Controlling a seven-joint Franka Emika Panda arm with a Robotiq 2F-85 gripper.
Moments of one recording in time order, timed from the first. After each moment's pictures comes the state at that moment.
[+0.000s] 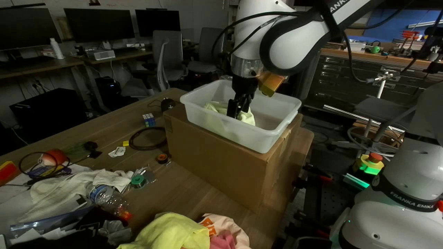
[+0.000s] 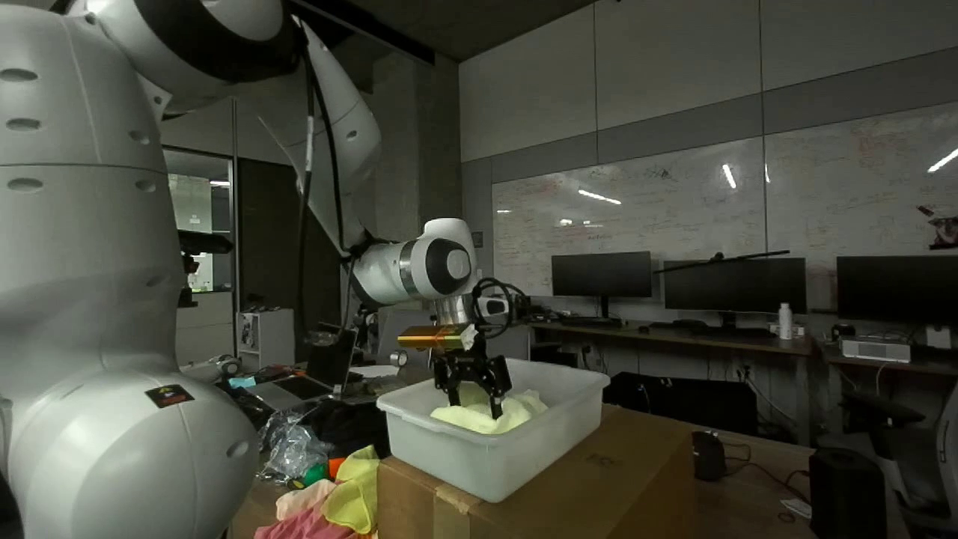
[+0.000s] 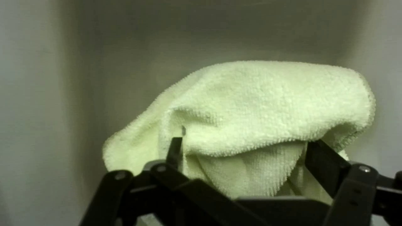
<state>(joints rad) 0.00 -0.13 0.08 -2.46 -0.16 2.41 0.19</state>
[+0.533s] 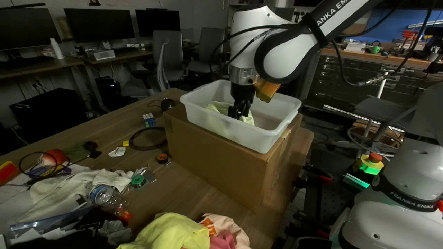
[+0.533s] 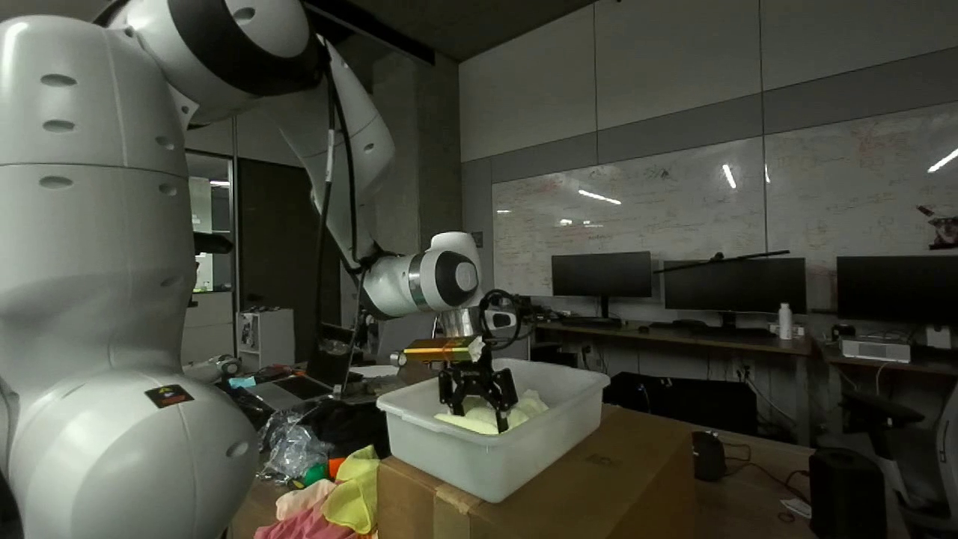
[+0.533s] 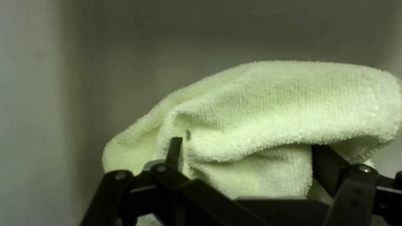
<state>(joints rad) -0.01 -0.06 0.06 -2.44 -0.20 2.41 0.20</state>
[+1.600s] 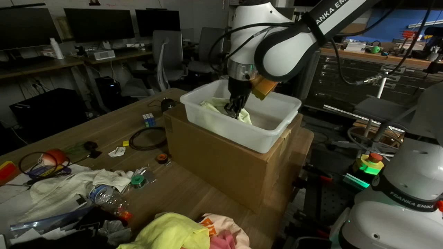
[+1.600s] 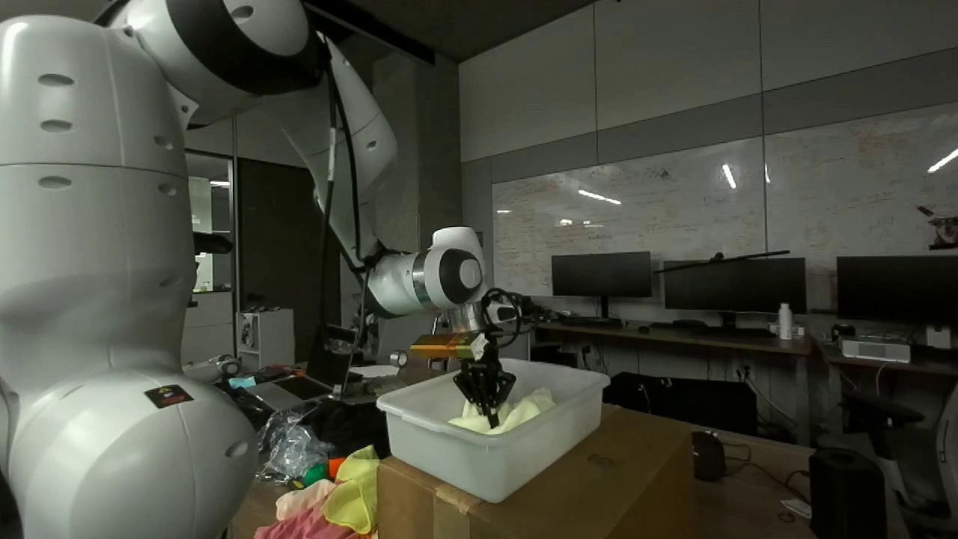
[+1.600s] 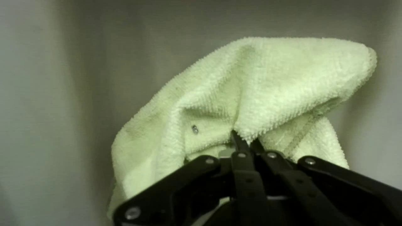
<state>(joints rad) -0.01 -0.06 0.05 -2.43 -0.21 2.49 0.26</state>
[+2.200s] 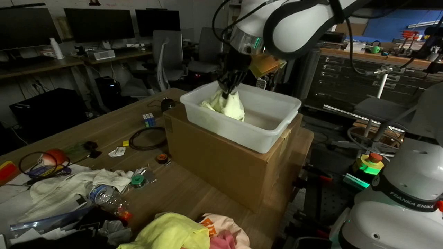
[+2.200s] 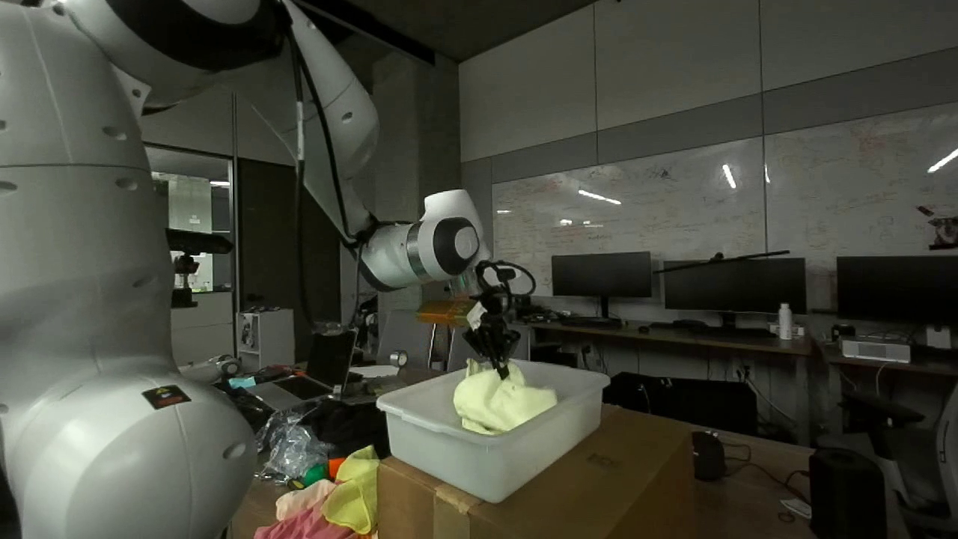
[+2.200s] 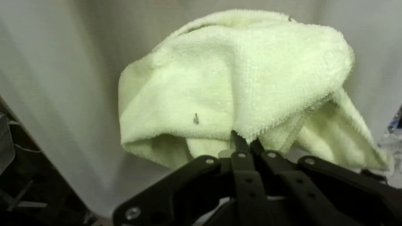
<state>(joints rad) -0.02 -0.19 0.04 -2.43 -0.19 2.59 0.34</state>
